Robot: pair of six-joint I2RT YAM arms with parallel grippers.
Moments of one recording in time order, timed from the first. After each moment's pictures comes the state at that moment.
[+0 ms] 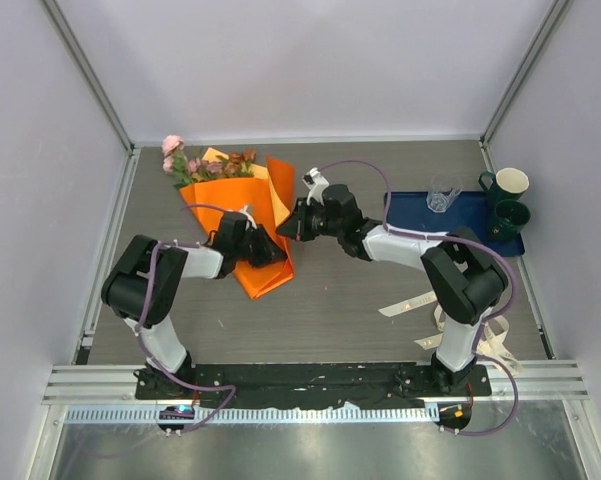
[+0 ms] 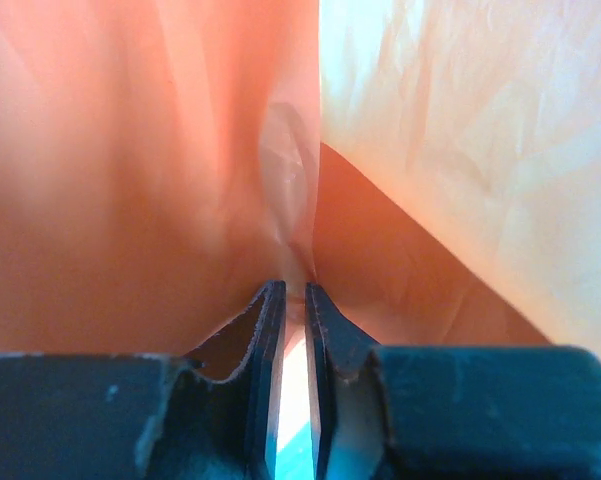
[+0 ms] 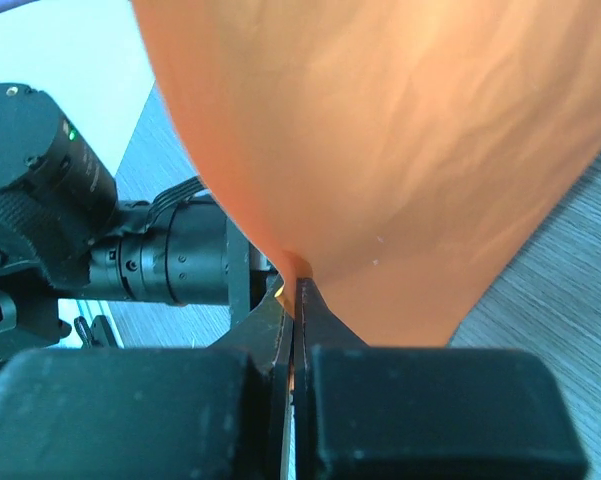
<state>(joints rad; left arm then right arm) -0.40 1.78 0.73 0.35 0.37 -0.86 0.66 1.80 1.07 0.37 -0.38 0.60</state>
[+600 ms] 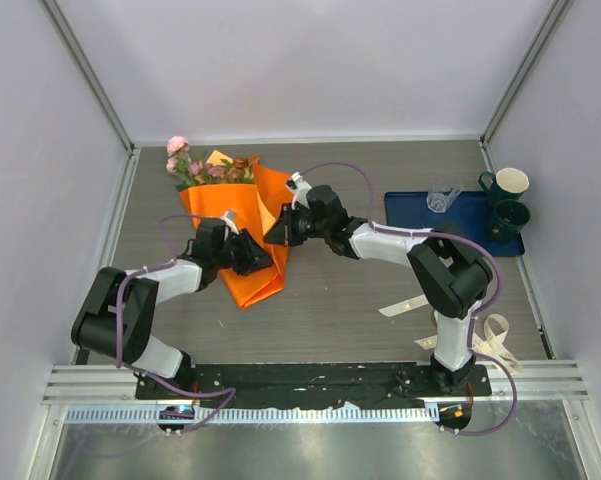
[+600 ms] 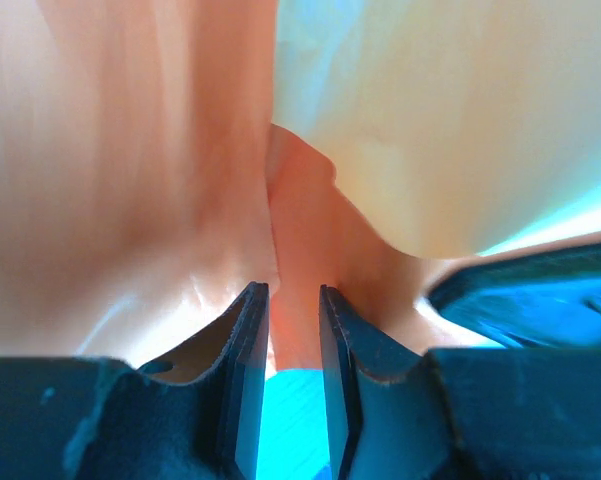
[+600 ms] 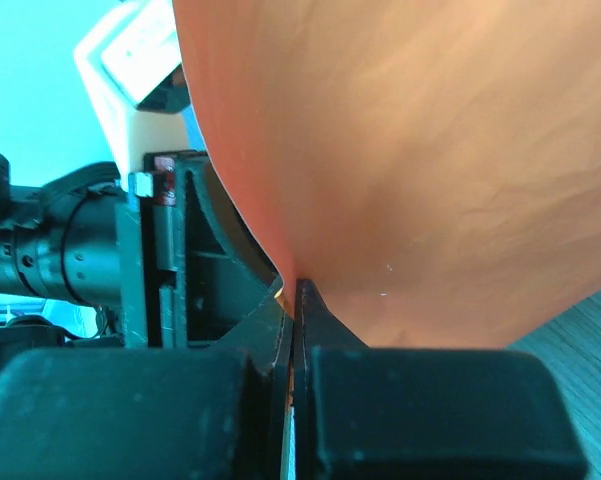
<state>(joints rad) -0.32 1.52 0.58 0.24 0.44 -0.89 0.71 1.89 1.16 0.31 -0.43 0.60</state>
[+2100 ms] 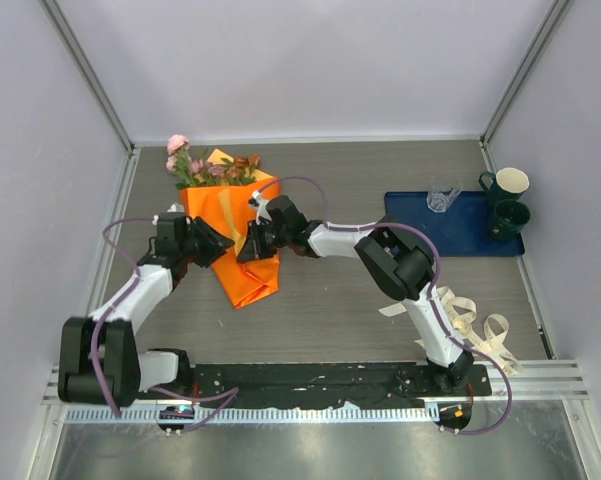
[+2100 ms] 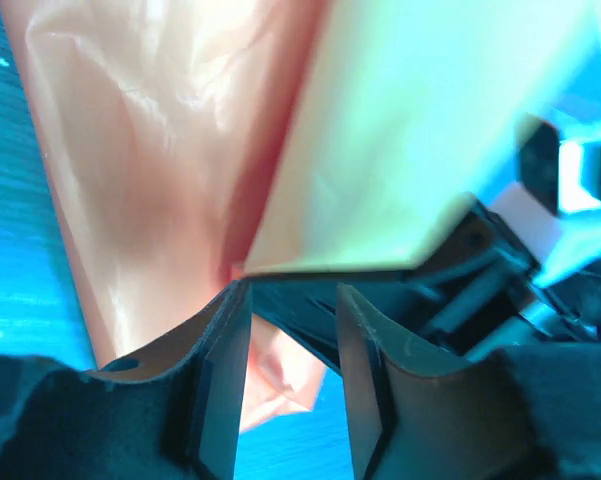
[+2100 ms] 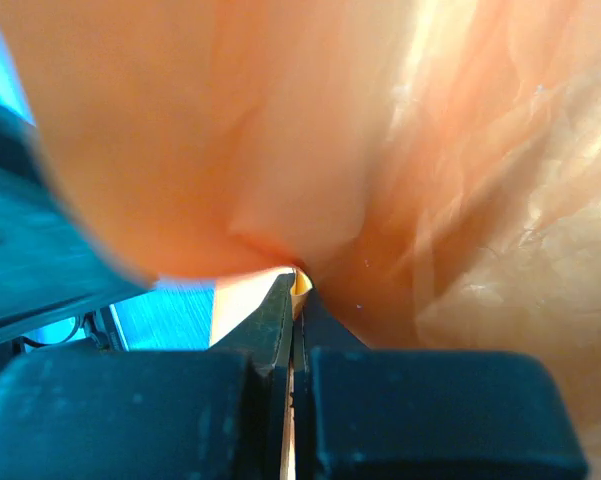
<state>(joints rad) -0.08 1.32 0.61 -0.03 0.25 -0.88 0.82 2.26 1.50 0.18 -0.51 0.63</state>
